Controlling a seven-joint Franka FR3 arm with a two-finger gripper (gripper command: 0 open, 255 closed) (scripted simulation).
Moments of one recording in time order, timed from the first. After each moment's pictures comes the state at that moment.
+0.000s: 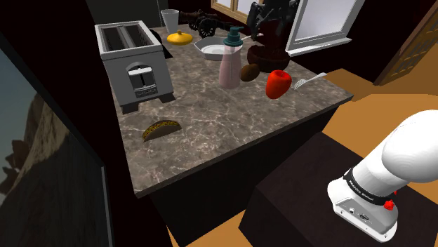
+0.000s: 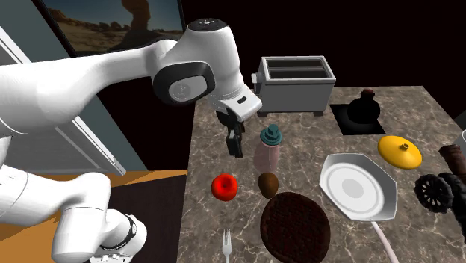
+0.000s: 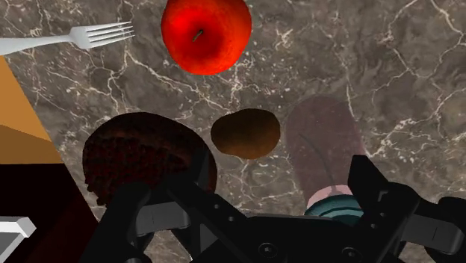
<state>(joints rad) -0.04 -0.36 0.22 -2.01 -0.07 1.82 0.47</state>
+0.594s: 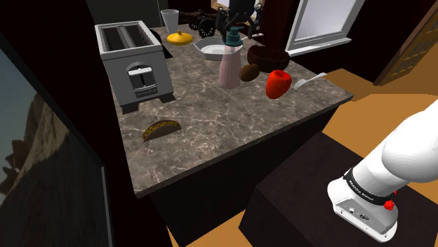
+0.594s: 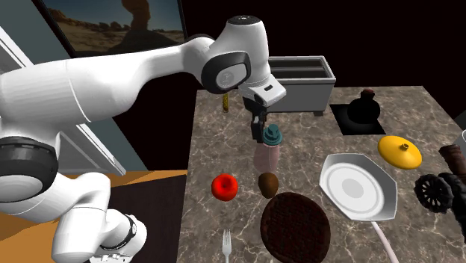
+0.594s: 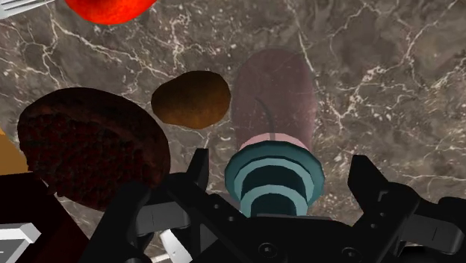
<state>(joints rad) -0.04 -0.08 0.32 -1.78 -0.17 1.85 0.69</state>
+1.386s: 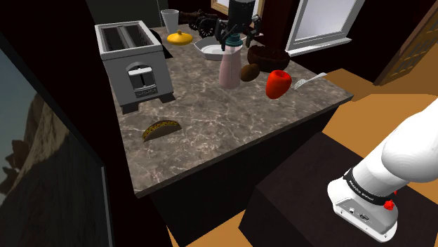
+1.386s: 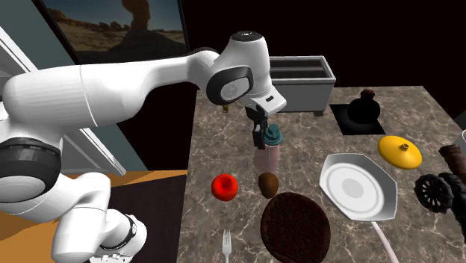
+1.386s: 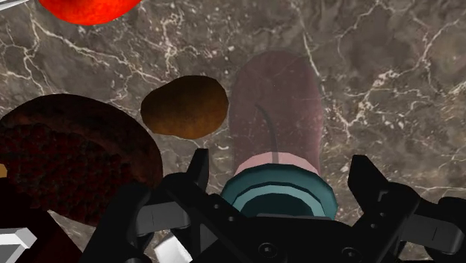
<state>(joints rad) -0.05 -0.06 0.31 -1.85 -0.17 1.93 0.70</state>
